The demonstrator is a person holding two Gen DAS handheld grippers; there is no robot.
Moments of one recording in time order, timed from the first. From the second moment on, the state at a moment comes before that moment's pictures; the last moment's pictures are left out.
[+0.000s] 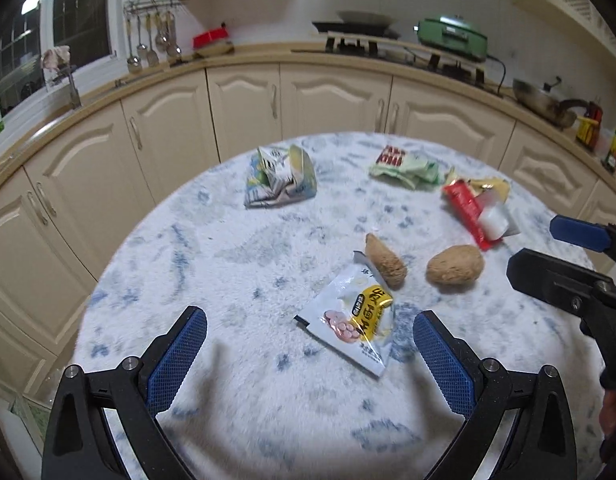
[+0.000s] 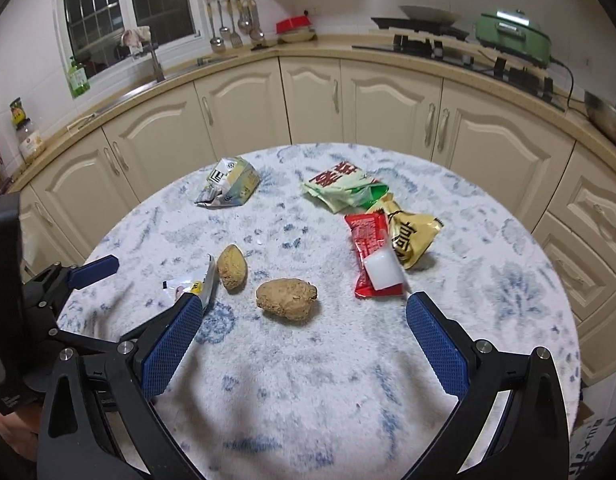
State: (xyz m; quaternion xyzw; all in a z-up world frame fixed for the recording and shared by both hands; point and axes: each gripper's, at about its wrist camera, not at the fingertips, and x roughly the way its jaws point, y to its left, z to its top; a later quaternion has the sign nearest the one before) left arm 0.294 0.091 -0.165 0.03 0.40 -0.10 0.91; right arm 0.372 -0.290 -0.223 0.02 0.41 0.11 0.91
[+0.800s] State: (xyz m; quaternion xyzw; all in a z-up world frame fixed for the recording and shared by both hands) left arm 0.334 0.104 -0.182 0.00 0.41 -0.18 0.89; right arm 0.403 -0.262 -0.265 -0.01 0.44 0.14 0.88
